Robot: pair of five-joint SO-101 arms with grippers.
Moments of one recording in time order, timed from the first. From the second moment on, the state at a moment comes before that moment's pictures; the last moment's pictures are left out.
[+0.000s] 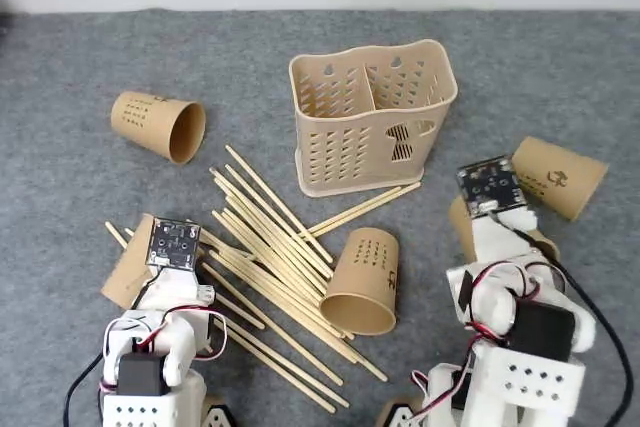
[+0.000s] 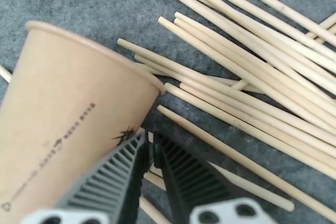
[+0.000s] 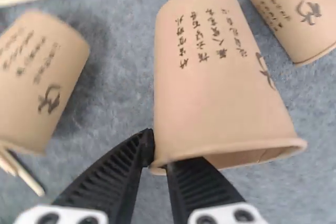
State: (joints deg) left arm -3.7 -103.3 97.5 72.0 1.6; right arm 10.1 -65.5 46.8 89.2 28.6
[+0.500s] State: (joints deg) left arm -3.7 -103.3 97.5 72.0 1.6; right arm 10.1 -46.9 31.9 100.3 44.6
